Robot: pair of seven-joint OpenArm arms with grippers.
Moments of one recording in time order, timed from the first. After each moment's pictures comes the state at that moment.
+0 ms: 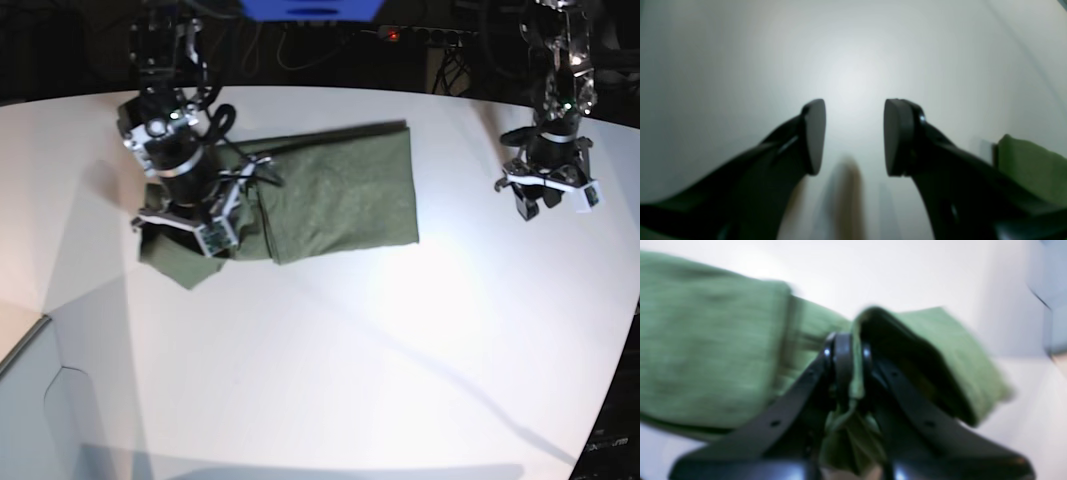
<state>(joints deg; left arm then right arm) 16.7 -12.4 -14.1 81.5 -31.7 -1.7 8.9 -14.9 -5.8 3.0 101.1 -23.5 25.9 -23.5</state>
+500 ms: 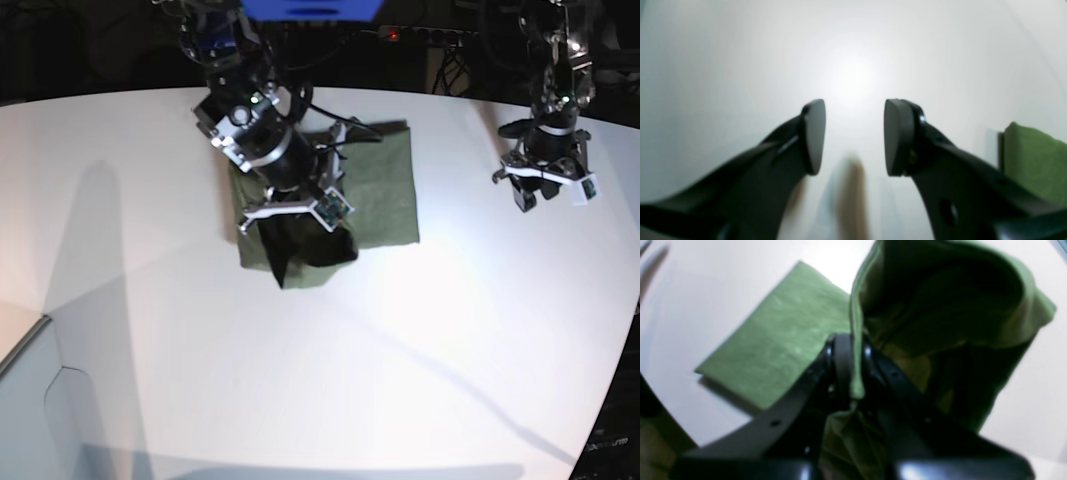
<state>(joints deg) 18.0 -12.4 -13.9 81.5 -31.5 -1.6 8.9 -13.6 -5.5 -16.6 96.4 -23.5 25.7 -23.5</state>
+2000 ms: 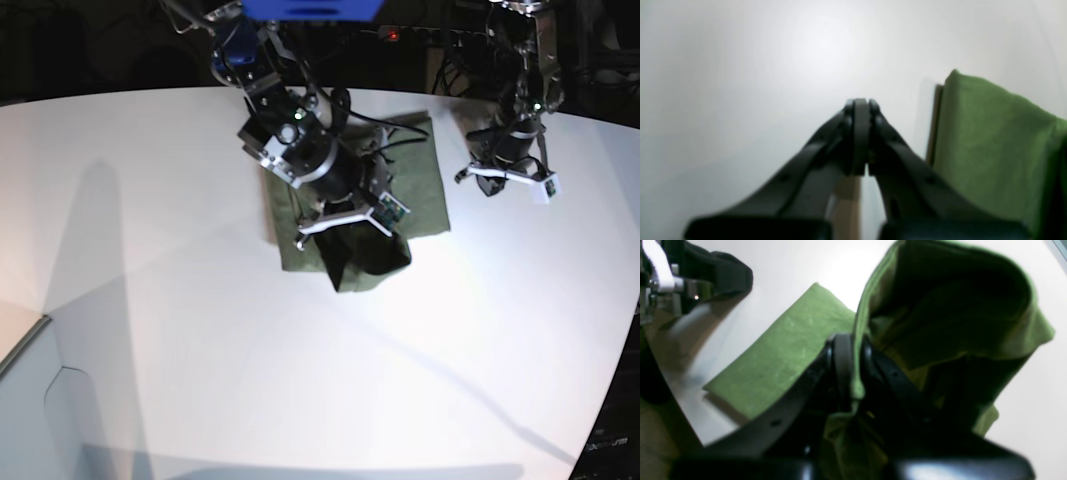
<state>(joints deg) 13.7 -5.7 -14.0 74.6 -32.1 -2.8 17.4 -7.4 -6.9 -24.1 89.9 -23.5 25.7 -23.5</state>
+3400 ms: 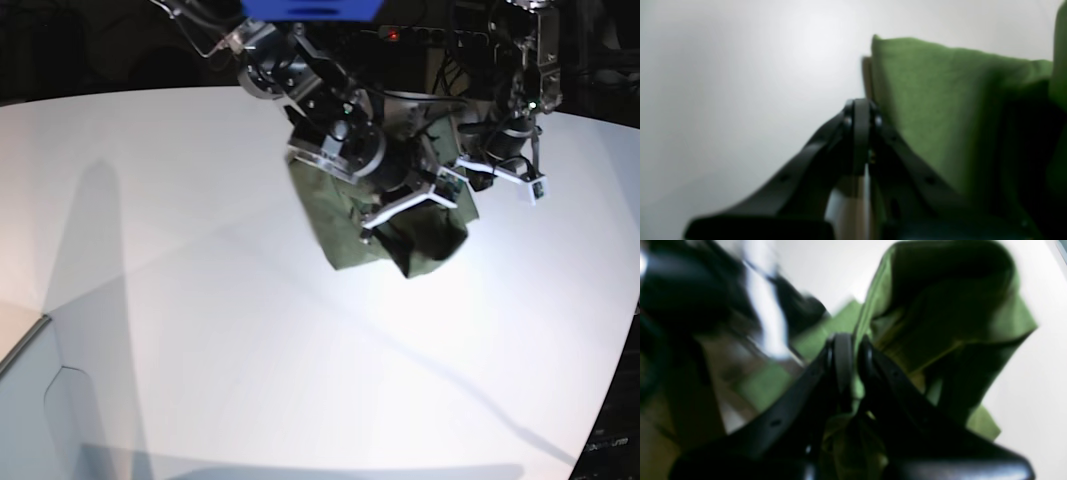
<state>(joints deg) 15.5 -8.5 -8.7 78.1 -31.7 -2.0 19.4 -1.6 -6.8 -37.2 83.2 -23.7 25.8 -23.7</state>
